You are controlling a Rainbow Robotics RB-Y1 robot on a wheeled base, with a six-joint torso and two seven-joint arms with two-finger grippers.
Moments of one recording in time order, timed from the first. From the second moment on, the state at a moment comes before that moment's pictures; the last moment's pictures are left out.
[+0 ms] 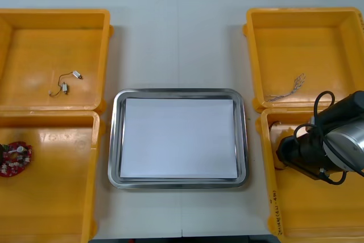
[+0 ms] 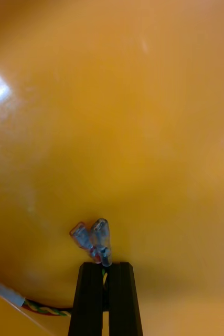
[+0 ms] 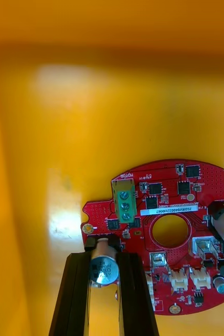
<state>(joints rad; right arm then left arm) -0.10 -0.65 0.20 -2.00 -0.64 1.55 0.63 0.07 0.74 0.31 -1.79 0.74 1.50 -1.60</state>
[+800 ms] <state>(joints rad) 0.00 -0.91 0.05 -2.09 -0.79 1.68 0.85 0.21 0.74 0.34 -2.04 0.79 1.63 -1.60</state>
